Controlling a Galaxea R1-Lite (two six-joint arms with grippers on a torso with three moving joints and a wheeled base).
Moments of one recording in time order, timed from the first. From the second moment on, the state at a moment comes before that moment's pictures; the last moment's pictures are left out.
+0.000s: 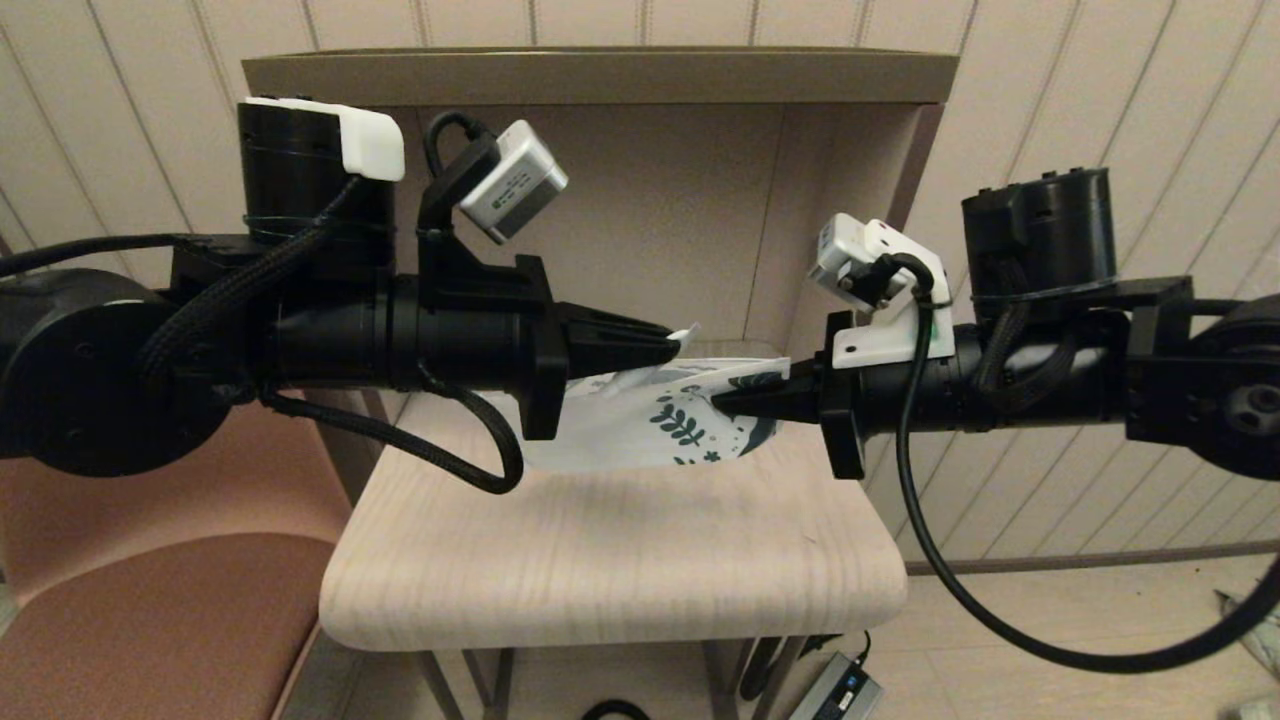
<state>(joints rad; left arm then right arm) -0.61 1.69 -1.24 -0.26 -0.72 0.29 0.46 1.65 -1.19 -0.11 0.61 -0.41</state>
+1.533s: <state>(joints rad) -0.58 1.69 -1.38 0.06 -0.72 0.74 0.47 1.64 -1.19 -0.10 0.63 -0.41</state>
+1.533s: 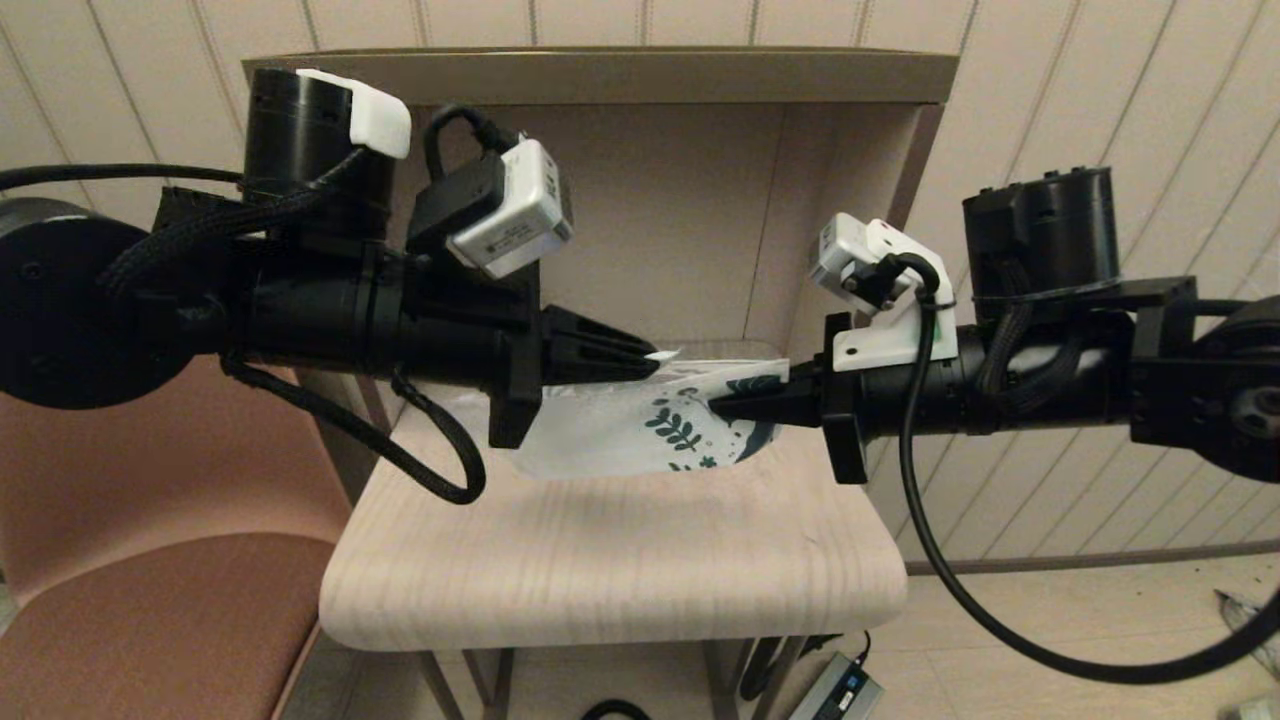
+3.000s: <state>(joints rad) -0.59 1.78 -1.48 0.19 -0.68 0.76 0.47 1.65 -1.19 -0.11 0.64 -0.41</state>
